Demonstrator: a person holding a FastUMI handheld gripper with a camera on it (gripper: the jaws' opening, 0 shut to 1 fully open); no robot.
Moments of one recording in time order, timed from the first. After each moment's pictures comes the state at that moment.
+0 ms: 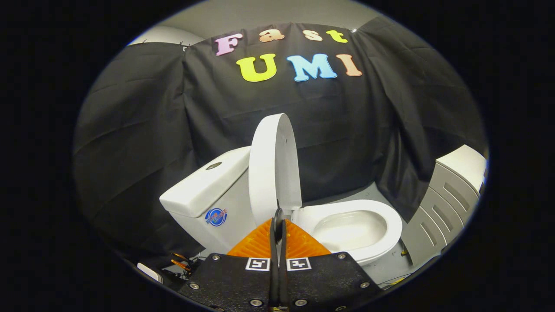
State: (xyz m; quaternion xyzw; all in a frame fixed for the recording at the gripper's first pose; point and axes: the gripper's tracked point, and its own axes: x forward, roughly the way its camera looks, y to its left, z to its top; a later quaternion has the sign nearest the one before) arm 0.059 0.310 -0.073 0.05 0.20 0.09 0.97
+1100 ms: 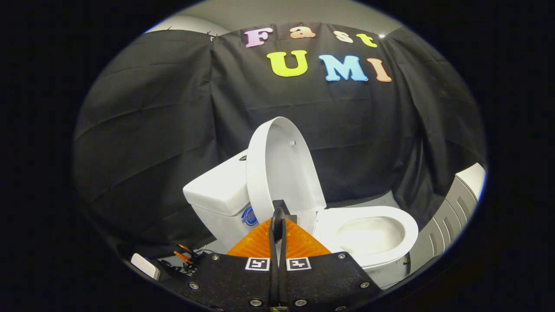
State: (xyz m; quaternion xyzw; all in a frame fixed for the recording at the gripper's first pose) arm 0.061 0.380 -0.081 0.02 0.21 0.16 0.97
